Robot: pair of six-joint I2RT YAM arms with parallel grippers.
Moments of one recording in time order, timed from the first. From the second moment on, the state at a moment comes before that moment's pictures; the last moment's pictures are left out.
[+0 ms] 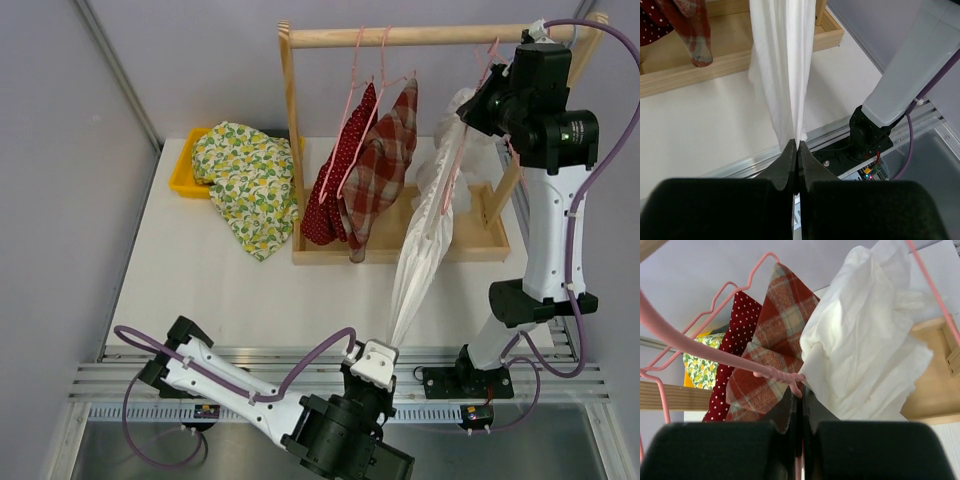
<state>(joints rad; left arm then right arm) -2.03 1.79 1.83 -1.35 -1.32 -1.51 0.14 1.70 2.50 -1.20 0.08 0.52</state>
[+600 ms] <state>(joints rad) -2.06 1.63 1.64 -1.37 -1.35 -1.54 0.12 1.43 2.13 -1.09 -0.15 0.66</state>
